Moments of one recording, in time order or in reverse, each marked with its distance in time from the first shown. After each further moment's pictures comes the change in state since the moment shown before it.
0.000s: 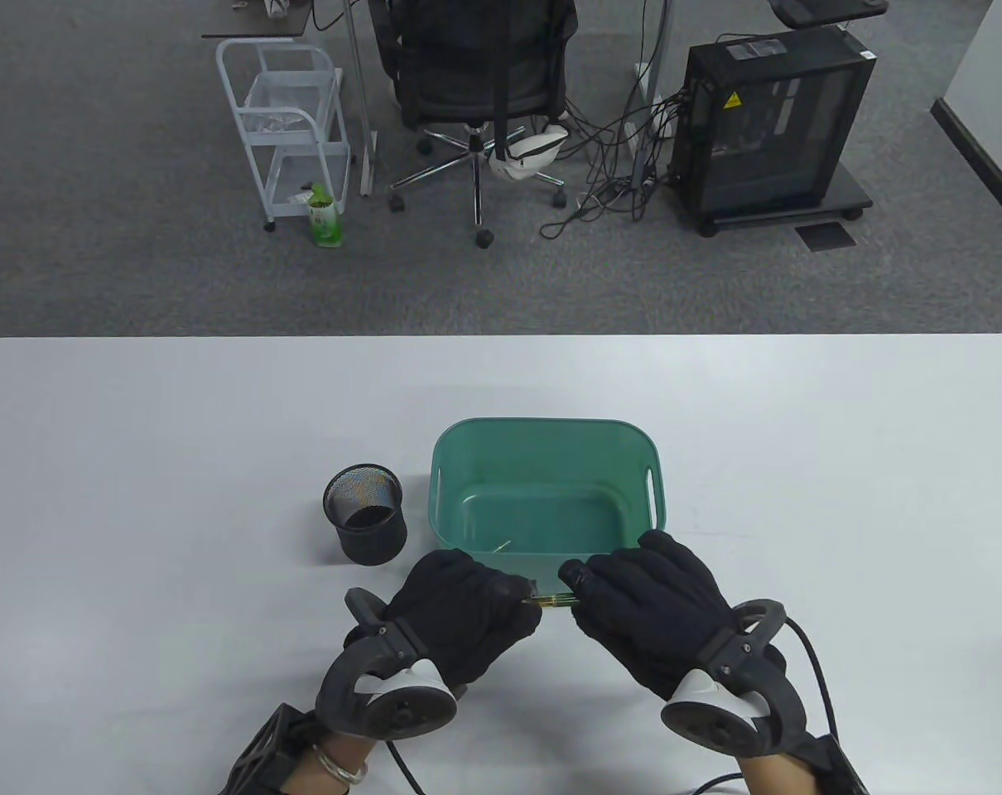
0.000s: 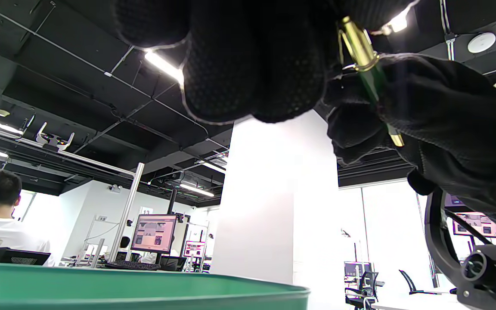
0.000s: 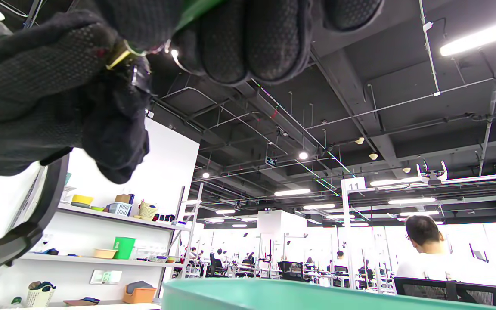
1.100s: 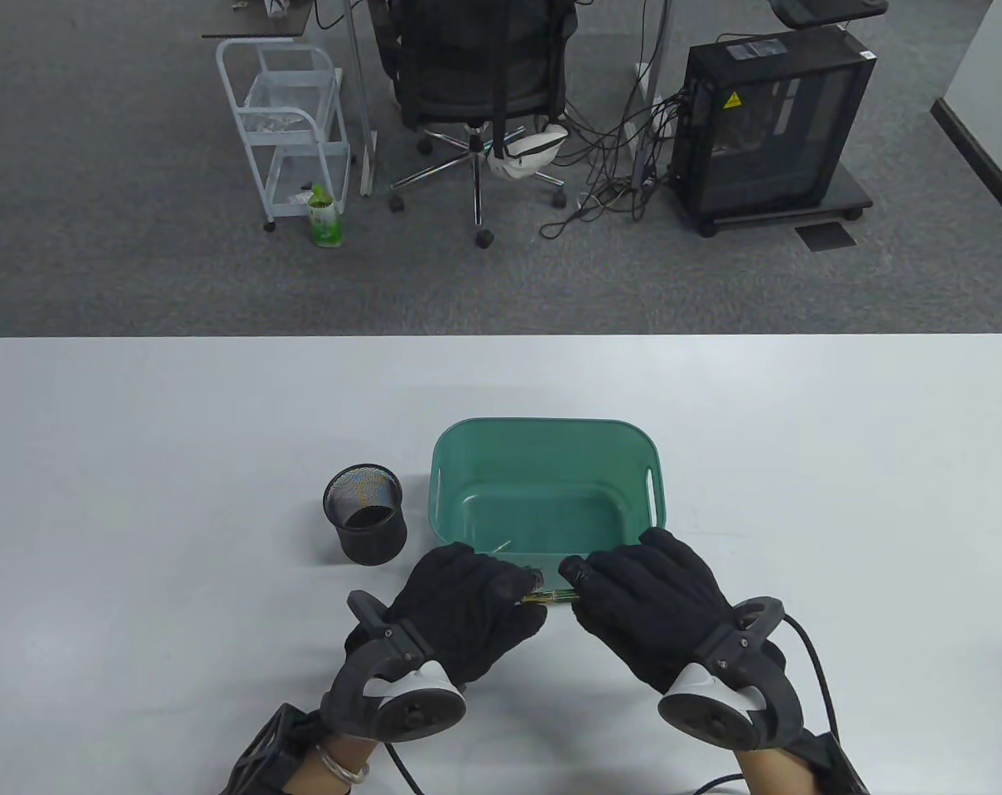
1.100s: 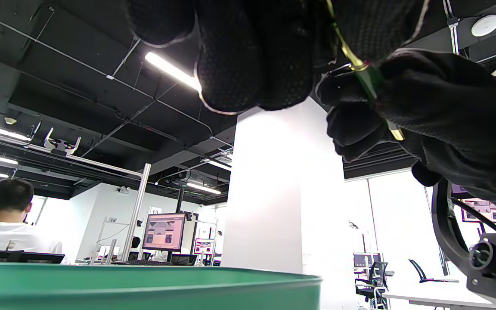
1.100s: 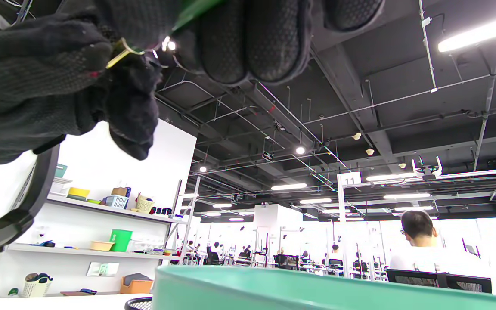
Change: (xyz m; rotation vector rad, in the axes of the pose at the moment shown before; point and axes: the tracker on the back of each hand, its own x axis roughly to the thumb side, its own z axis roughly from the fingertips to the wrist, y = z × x) left_hand 0.002 -0.003 -0.001 -0.022 0.006 -0.049; right_hand -0.003 0.004 -0.001 0.022 0.009 0.013
